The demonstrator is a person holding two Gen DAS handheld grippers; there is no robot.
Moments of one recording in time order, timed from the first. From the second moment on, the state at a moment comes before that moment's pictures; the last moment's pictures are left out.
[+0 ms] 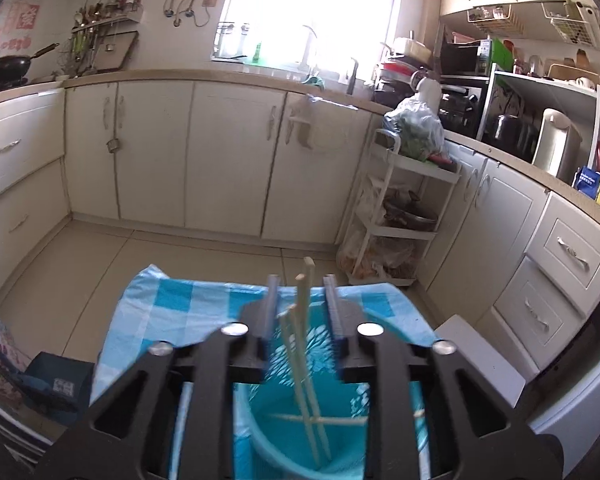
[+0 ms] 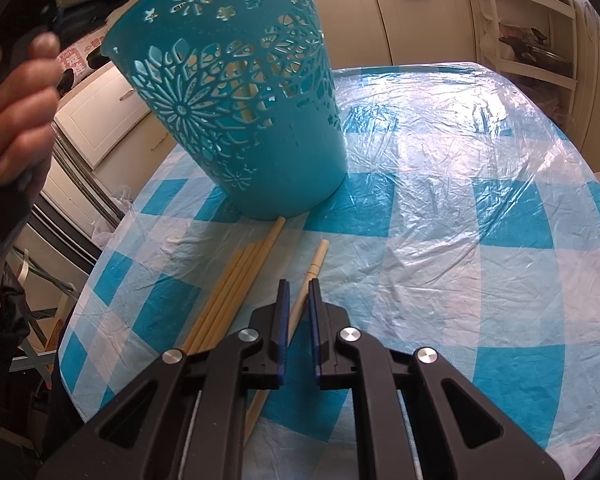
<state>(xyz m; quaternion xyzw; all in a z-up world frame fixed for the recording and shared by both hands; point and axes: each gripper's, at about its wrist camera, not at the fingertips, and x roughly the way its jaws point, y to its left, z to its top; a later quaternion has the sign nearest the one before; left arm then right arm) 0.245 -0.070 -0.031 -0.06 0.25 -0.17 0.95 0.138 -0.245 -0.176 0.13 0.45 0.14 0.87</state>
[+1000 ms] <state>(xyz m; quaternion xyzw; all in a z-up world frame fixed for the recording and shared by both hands) 0.182 0.003 -0.173 -0.07 0.40 -0.06 0.91 0.143 -0.214 -0.168 0.00 0.50 0.15 0.85</state>
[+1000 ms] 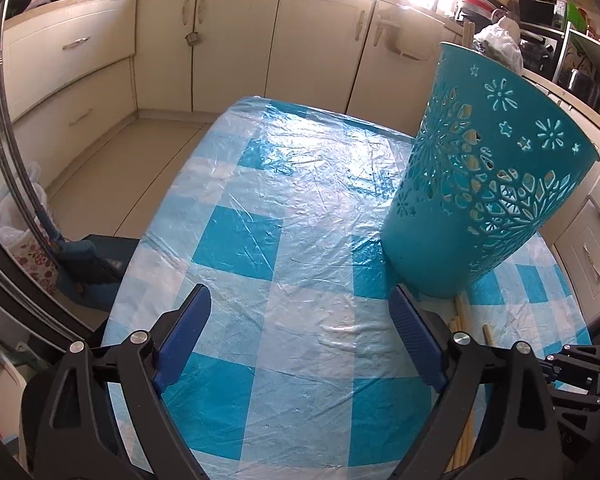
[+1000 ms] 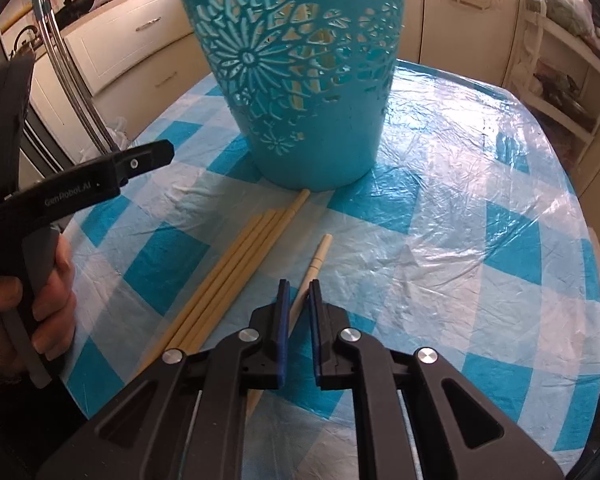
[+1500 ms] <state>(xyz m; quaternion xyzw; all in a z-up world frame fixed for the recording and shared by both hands) 0.184 -0.003 -0.177 -0.05 0.41 -0.06 0.91 0.147 -0.217 -0.165 -0.02 0.54 0.14 0.83</state>
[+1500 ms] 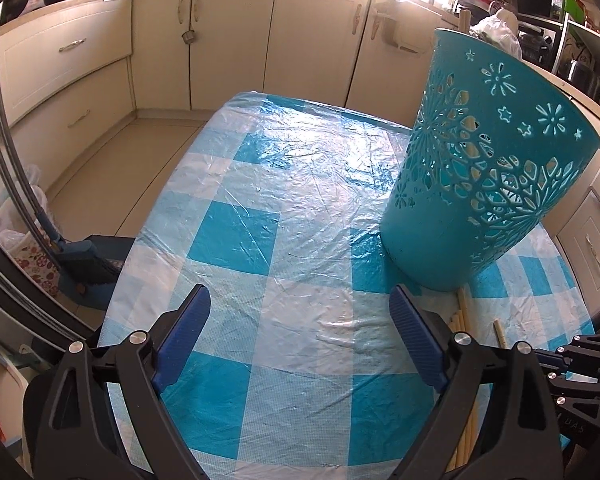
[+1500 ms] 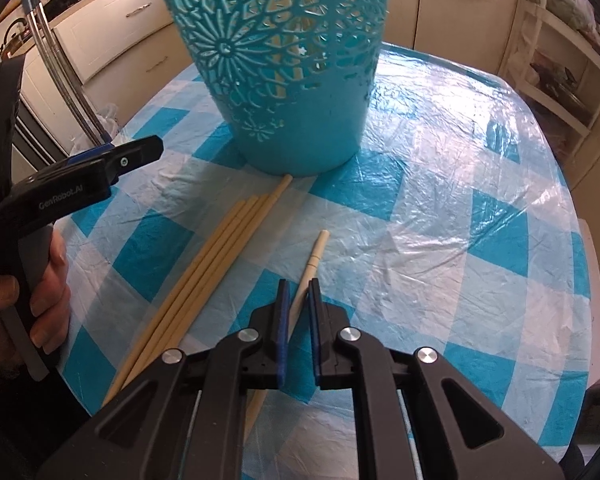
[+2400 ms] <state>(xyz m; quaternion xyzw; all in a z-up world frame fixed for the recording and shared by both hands) 0.186 0.001 -0.182 -0.07 0.41 -0.06 0.91 0.108 -0.254 -0.041 0.23 0.32 0.29 0.87</state>
